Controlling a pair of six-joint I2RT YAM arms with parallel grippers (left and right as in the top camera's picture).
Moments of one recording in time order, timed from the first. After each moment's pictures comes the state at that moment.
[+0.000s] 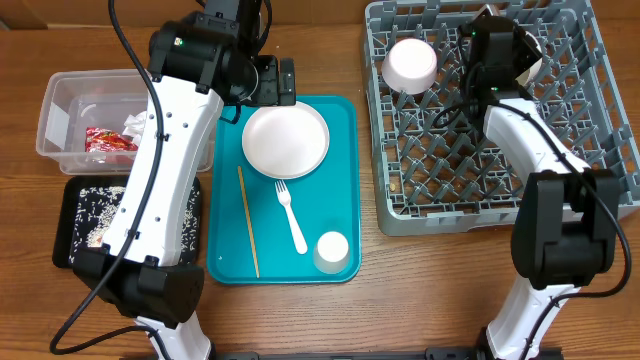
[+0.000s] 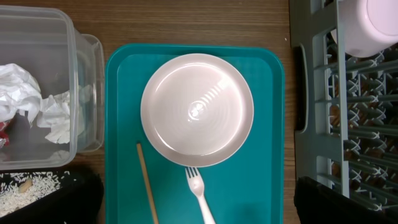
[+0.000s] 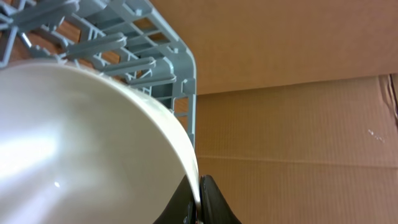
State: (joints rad) left arm -0.29 1.90 2.15 -1.36 -0.01 -0.32; right arm 0.05 2.02 1.48 0.06 0.82 -0.95
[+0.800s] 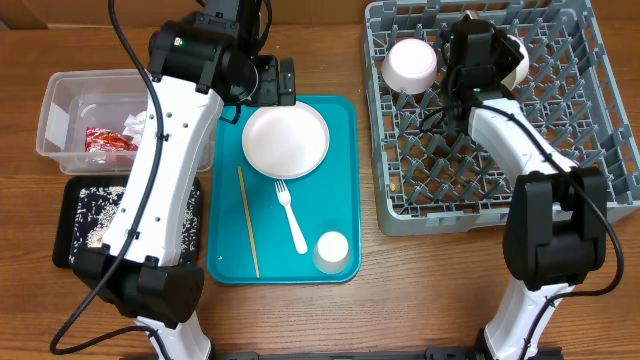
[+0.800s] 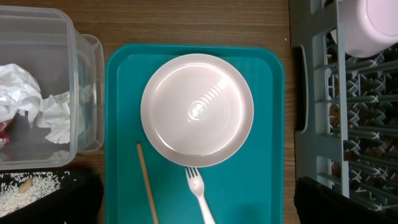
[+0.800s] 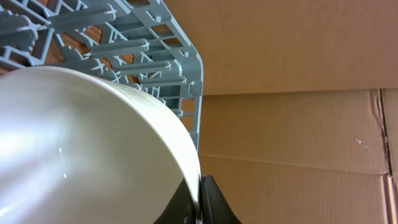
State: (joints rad) left arm -0.29 1.90 2.15 -1.36 -0.01 -0.32; right arm 0.12 2.02 1.49 -0.01 0.89 -0.95
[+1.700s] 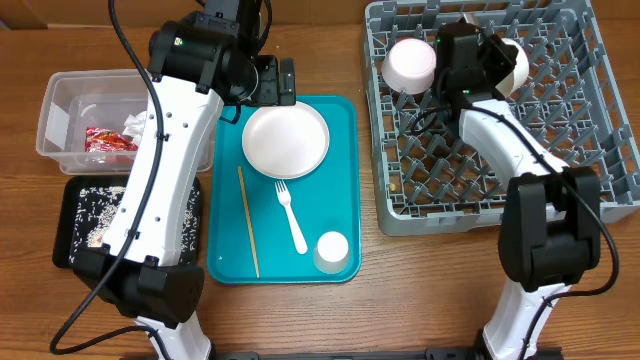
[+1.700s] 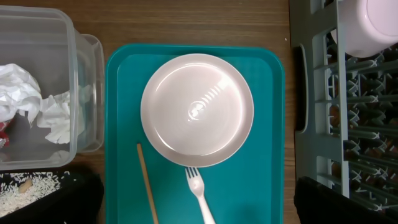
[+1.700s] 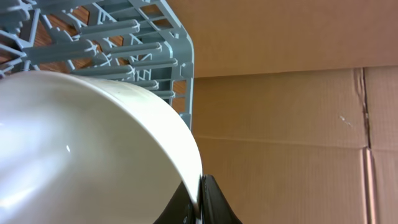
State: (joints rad) left arm -0.29 1.90 2.15 -1.36 -0.01 -0.32; right arm 0.17 2.02 1.49 -0.05 1.02 -0.89
